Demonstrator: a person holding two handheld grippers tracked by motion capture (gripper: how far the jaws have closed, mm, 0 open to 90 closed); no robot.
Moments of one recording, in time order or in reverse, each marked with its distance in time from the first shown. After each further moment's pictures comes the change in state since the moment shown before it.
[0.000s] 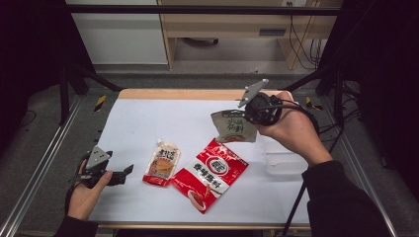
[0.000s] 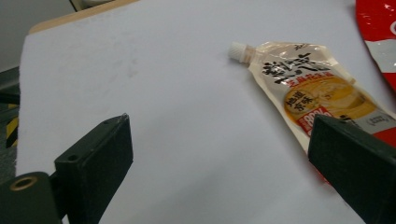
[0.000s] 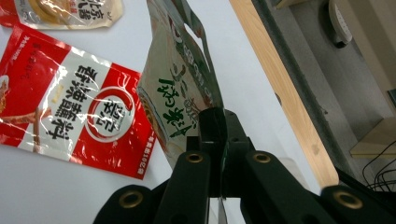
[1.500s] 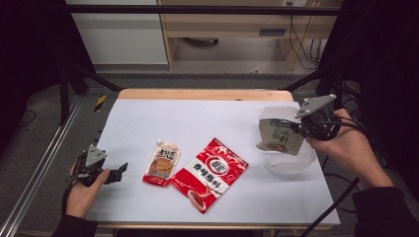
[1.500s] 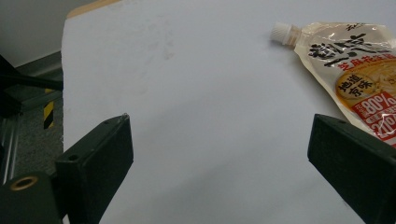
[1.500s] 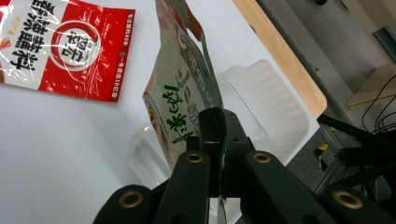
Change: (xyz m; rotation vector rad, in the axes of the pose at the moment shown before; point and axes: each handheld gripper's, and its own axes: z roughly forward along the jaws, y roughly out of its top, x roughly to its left) left arm 0.010 -0.005 0.003 0.044 0.093 0.008; right arm -0.023 -0.117 -0.036 0.020 -0.048 0.163
